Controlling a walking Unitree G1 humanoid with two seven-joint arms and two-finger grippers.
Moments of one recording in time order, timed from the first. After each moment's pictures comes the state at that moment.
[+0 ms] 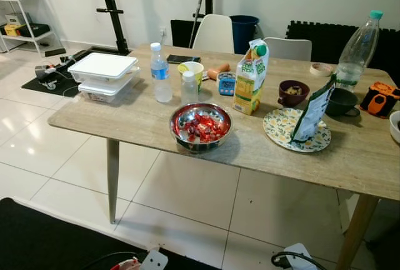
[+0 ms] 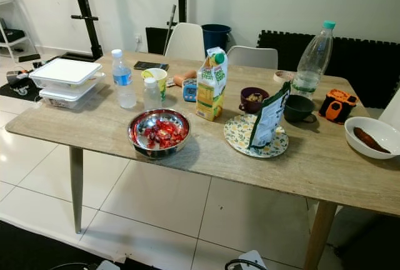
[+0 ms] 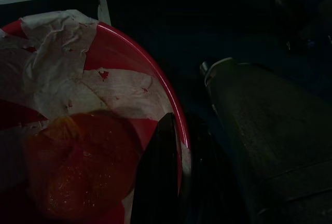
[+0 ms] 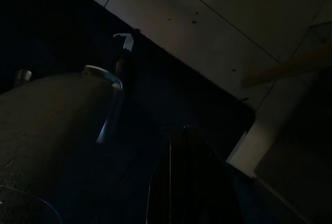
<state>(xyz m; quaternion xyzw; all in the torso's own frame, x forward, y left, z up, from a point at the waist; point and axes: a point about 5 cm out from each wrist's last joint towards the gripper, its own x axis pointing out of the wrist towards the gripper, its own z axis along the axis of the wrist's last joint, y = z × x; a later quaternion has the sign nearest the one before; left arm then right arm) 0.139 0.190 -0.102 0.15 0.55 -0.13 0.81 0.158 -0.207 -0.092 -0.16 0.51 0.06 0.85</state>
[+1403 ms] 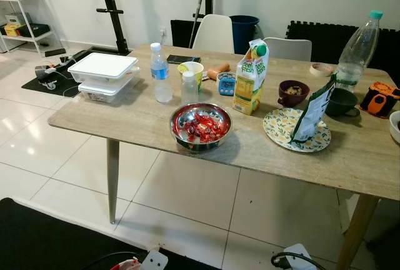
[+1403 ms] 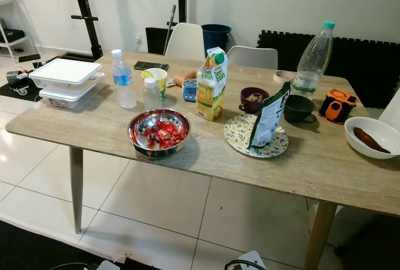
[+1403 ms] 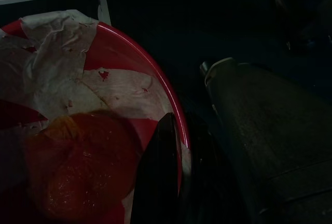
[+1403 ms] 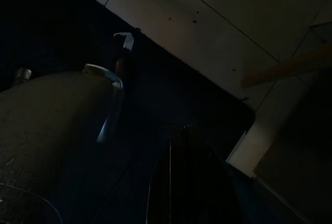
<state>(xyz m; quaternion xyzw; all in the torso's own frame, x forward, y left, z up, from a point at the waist) 0.139 0.190 -0.103 0.15 0.55 -0.13 0.81 0.158 -0.207 -0.093 -0.16 0.51 0.06 0.84</state>
